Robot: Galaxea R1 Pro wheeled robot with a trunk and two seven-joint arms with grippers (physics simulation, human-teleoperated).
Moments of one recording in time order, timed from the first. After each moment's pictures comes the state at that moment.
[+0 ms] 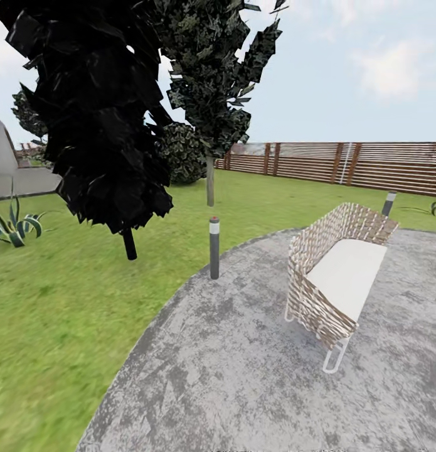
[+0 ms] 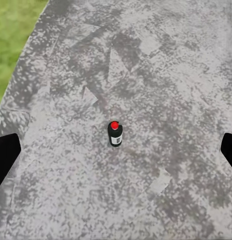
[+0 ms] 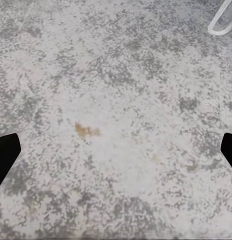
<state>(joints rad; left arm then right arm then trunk) -0.11 0.02 0.04 -0.39 0.00 -0.37 -0.01 -0.08 -0.07 0.00 -0.51 0.00 -0.23 0.01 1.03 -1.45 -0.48</state>
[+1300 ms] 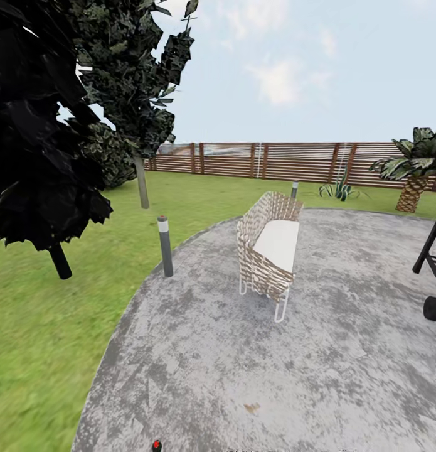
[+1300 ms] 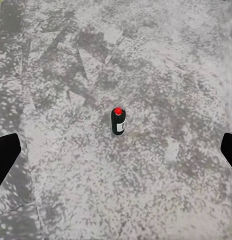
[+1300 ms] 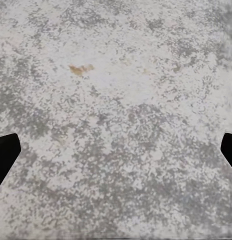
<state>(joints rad) -0.11 0.02 0.04 -0.40 0.00 -0.37 -0.01 -0.08 -0.07 0.00 -0.51 0.00 -0.23 0.01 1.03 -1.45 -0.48</state>
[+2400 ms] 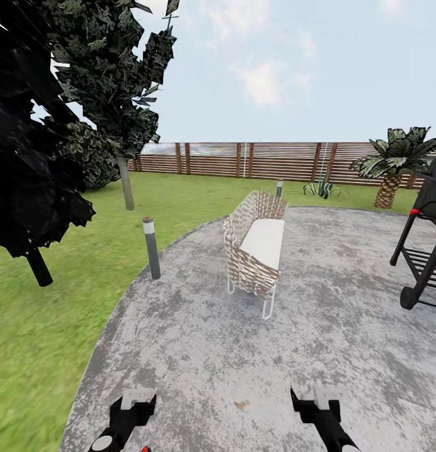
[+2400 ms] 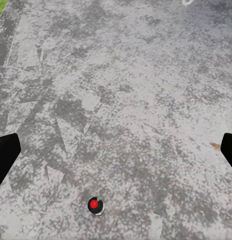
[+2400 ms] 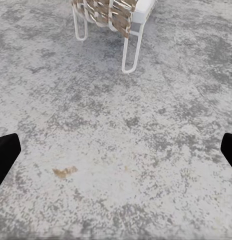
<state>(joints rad) -0.38 0.01 0.03 -0.40 0.00 -0.22 -0.01 -0.23 -0.07 0.00 -0.68 0.00 -0.22 0.00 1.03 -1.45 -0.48</state>
